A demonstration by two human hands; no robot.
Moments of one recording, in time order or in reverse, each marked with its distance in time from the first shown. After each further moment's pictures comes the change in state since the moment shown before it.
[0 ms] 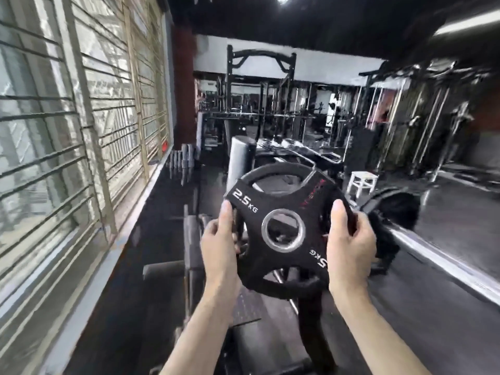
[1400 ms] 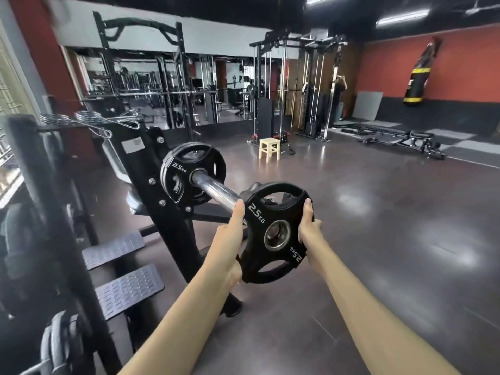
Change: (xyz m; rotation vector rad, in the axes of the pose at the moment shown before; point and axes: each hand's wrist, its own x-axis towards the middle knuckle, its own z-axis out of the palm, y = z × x) left_hand -0.338 -0.181 0.248 0.406 -0.394 -0.603; right_hand 0.158 0.113 -0.422 -0.190 -0.055 0.707
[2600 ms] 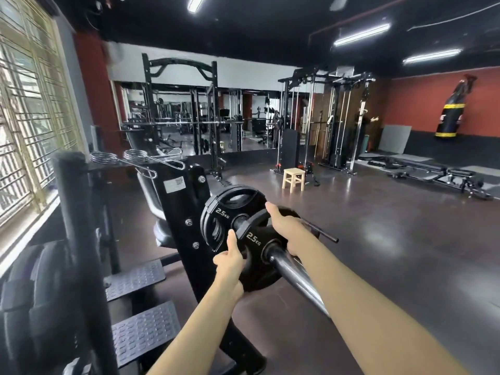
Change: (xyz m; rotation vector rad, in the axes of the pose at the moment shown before) left_hand 0.194 0.060 -0.077 -0.164 0.243 0.089; right_hand 0.070 -0.119 0.195 -0.416 -0.159 -0.034
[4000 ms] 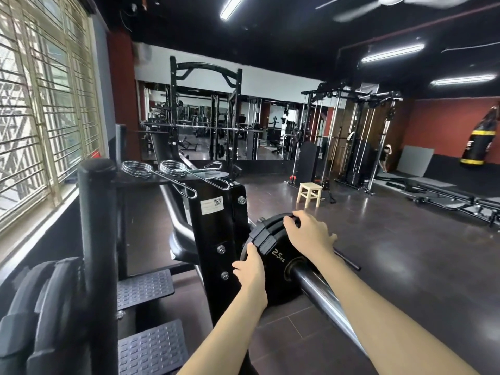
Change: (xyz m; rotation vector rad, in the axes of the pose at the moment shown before) left_hand 0.168 0.061 -0.003 0.047 0.050 -0.042; right_hand 0.047 -0.085 0.072 -0.498 0.244 -0.549
